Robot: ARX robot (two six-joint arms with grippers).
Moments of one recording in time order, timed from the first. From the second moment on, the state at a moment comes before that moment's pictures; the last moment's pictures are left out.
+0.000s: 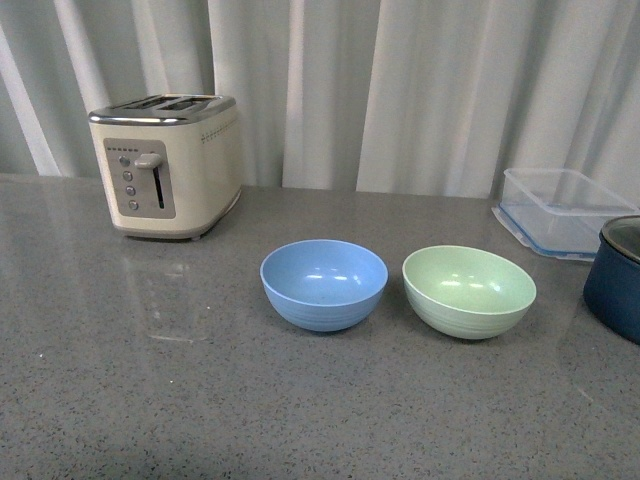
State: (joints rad) left arm 0.00 0.33 0.02 0.33 0.00 -0.01; right arm 0.00 0.00 0.01 0.00 0.00 0.00
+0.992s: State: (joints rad) left arm 0.00 0.00 0.02 0.00 0.00 -0.01; right arm 0.00 0.00 0.01 0.00 0.00 0.00
